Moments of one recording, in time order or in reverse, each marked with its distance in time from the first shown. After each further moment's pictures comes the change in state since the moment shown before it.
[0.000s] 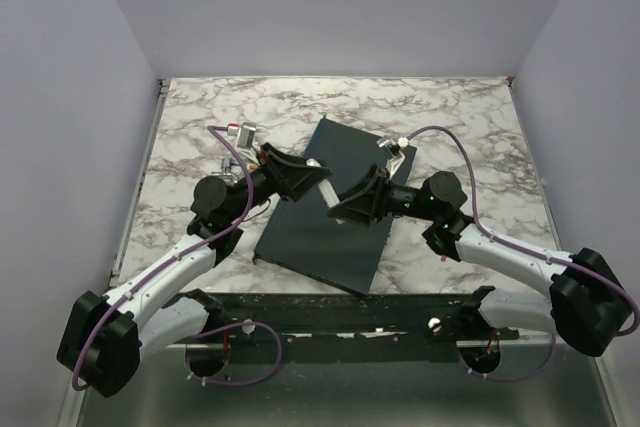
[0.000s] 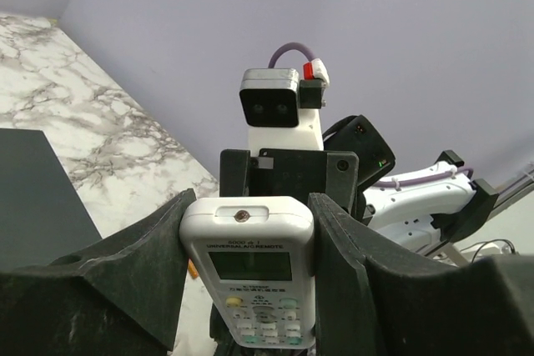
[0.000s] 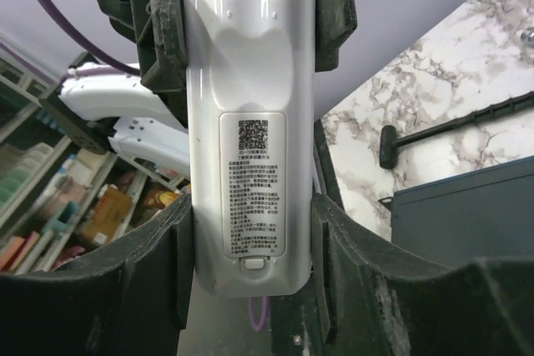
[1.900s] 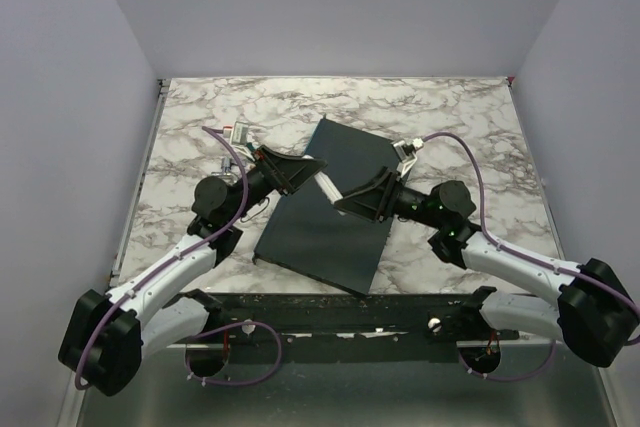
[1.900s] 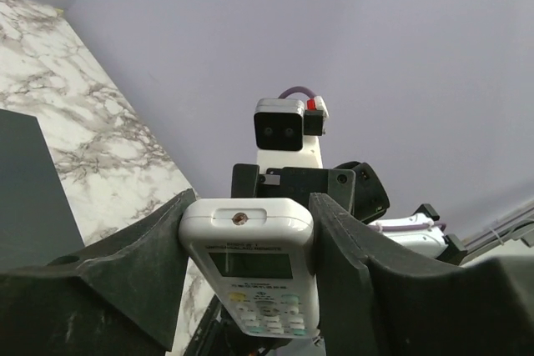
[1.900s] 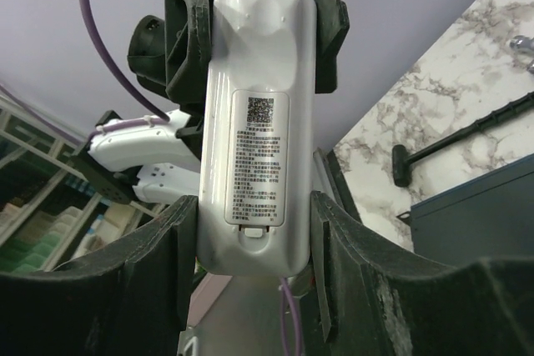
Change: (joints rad) left arm 0.023 0.003 -0.022 0.003 -0.079 -0.143; right arm 0.000 -0.061 -0.060 0.050 0.126 0.168
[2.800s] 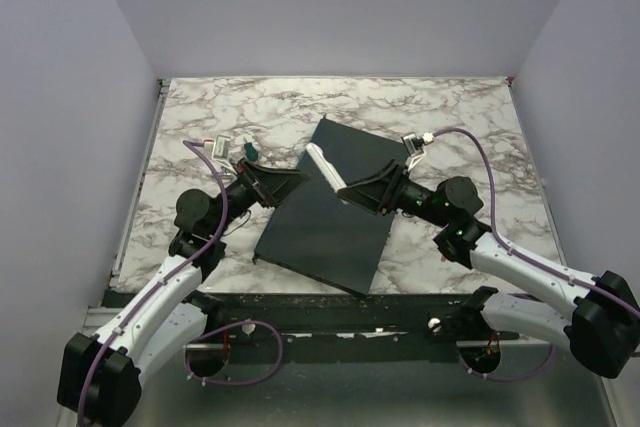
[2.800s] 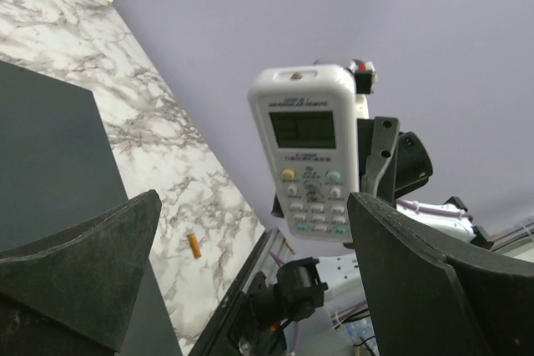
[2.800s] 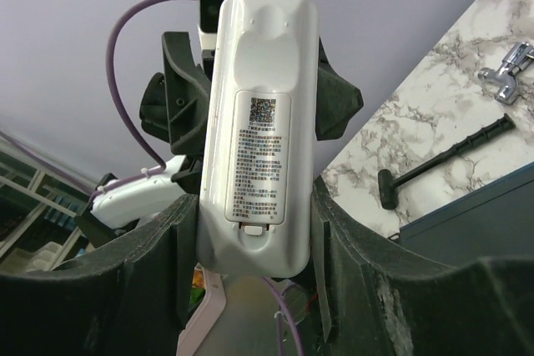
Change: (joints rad) left arm 0.126 -0.222 -0.097 -0.209 0.077 0.047; right arm 0.000 -0.076 0.052 -0.136 0.100 -0.033
